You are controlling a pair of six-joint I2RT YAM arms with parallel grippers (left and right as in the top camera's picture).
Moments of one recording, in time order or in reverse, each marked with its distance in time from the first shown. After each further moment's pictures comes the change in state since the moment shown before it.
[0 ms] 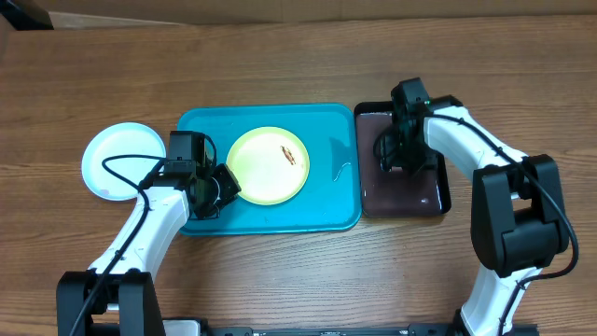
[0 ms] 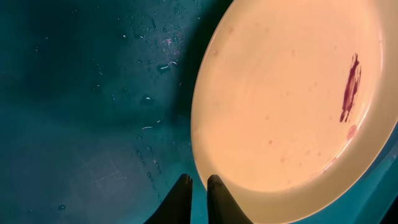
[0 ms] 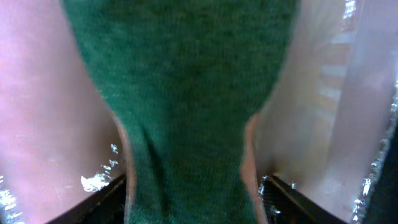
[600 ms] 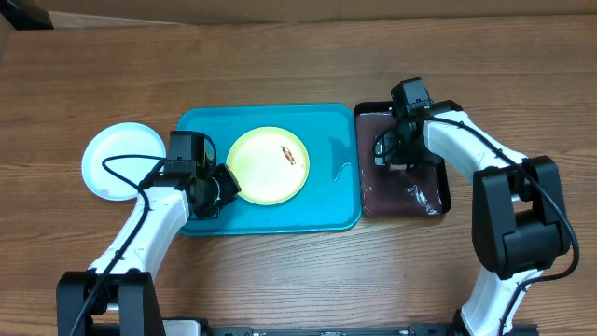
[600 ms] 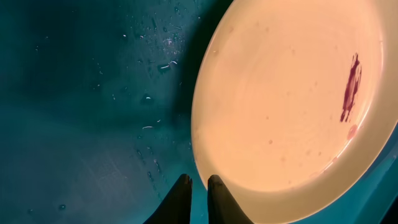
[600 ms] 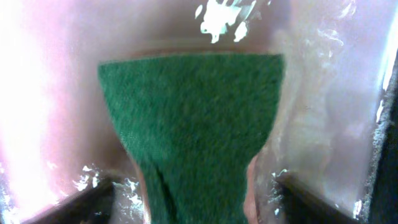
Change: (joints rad) left arm 0.000 0.000 0.000 -0.002 0.000 0.000; right arm 0.001 -0.011 -0.023 0.122 0.017 0.000
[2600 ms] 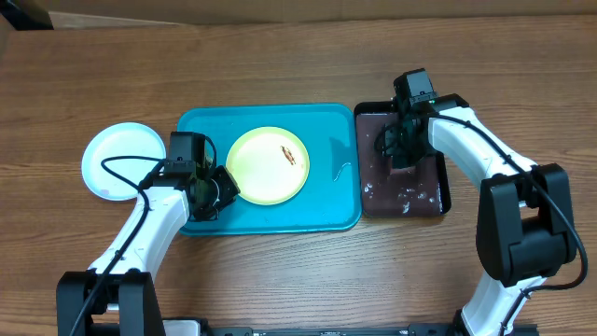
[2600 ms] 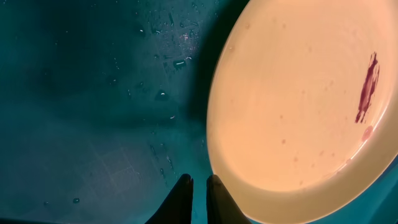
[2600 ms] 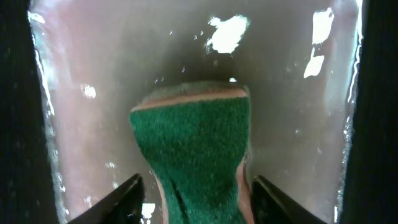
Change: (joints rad) left arm 0.000 0.000 0.000 -0.021 -0.026 0.000; right arm 0.000 -0.043 0.035 -0.023 -0.007 0.002
